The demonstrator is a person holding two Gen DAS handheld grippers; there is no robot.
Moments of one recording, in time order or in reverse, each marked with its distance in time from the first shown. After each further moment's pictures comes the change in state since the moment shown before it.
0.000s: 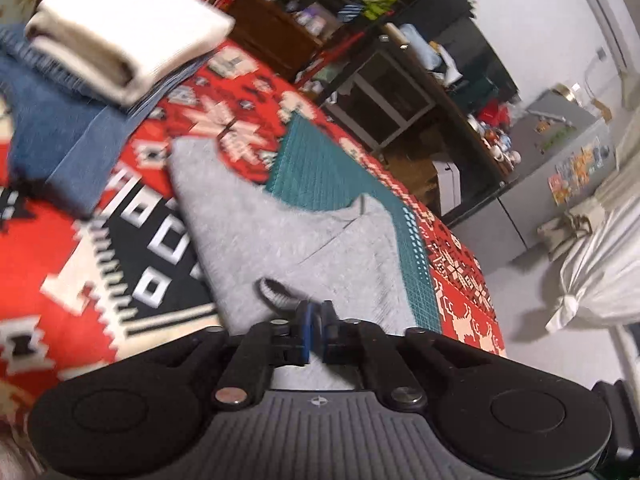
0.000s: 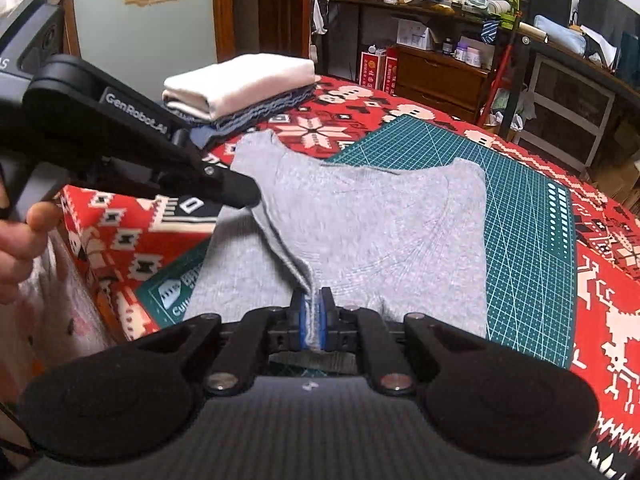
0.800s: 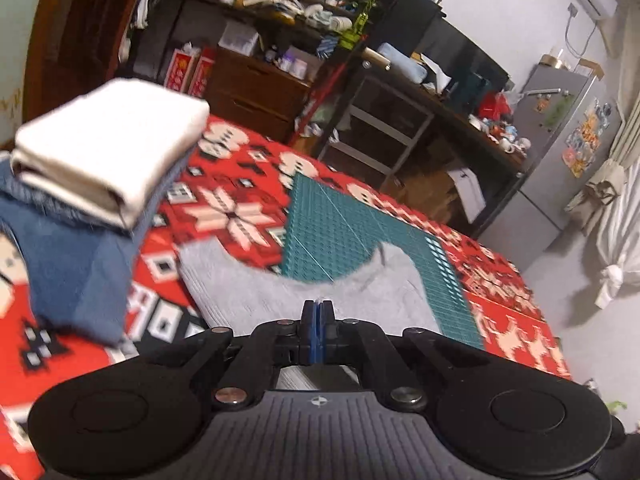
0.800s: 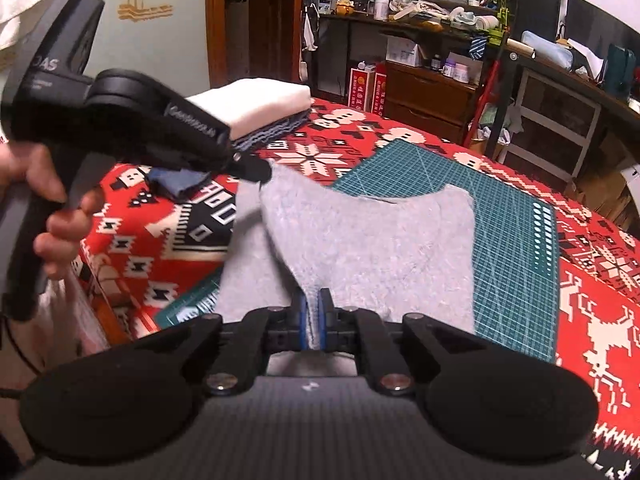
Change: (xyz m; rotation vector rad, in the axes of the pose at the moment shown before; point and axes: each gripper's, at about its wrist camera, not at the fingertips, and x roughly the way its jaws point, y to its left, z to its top) left arm 0.001 -0.026 0.032 0.259 -0.122 0.133; right arm -0.009 0.015 0.017 0.017 -0.010 -0.031
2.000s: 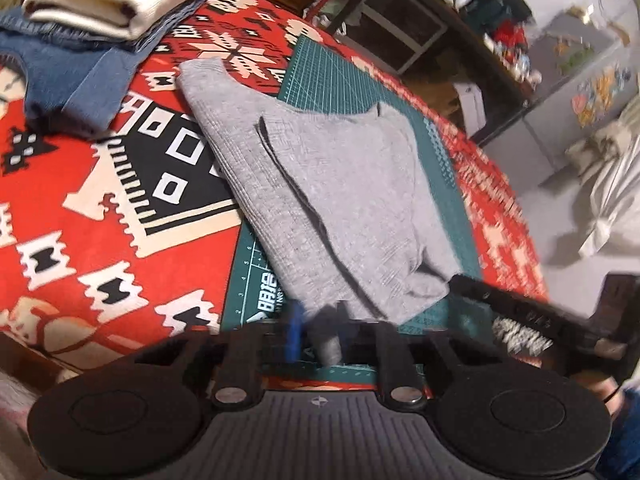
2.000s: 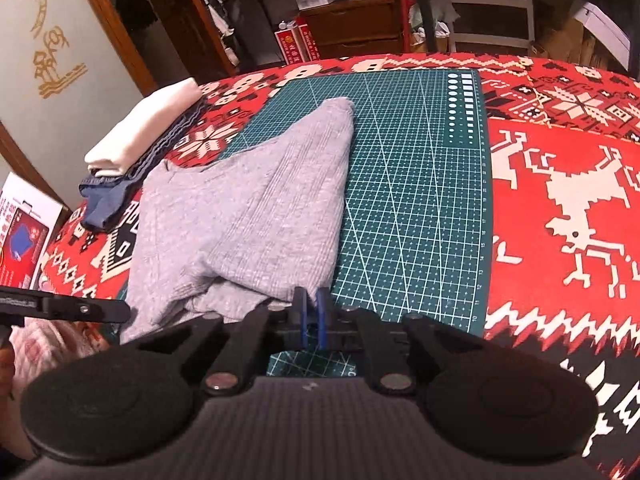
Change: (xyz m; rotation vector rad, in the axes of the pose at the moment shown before) left arm -0.006 -0.005 -0.070 -0.088 0.334 -0.038; right arm -0.013 -0.132 -0.046 0.395 0.067 0.065
